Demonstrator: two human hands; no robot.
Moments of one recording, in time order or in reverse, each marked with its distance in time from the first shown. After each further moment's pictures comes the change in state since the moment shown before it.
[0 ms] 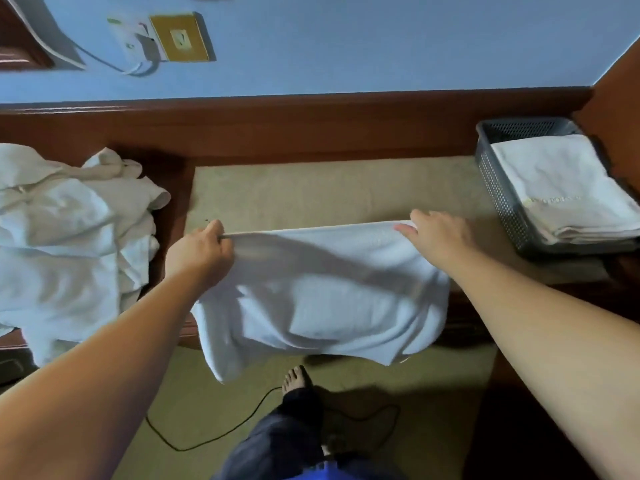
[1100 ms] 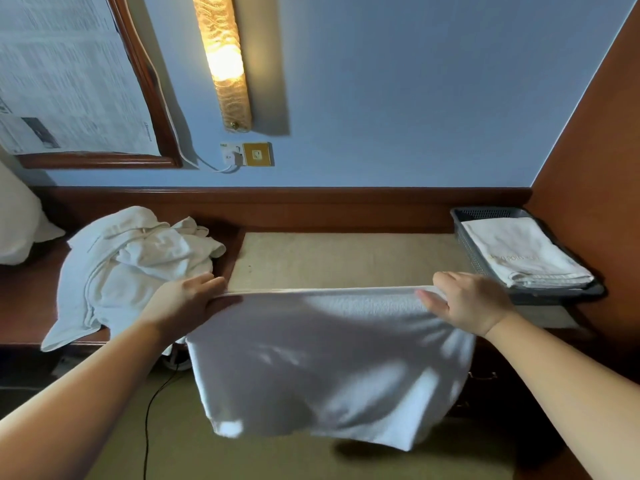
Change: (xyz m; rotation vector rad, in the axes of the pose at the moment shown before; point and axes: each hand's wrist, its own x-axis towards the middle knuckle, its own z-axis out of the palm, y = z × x) left_hand -0.215 -0.066 -0.125 0.116 0.551 0.694; right_hand -0.219 0.028 -0.089 0.081 0.755 -0.468
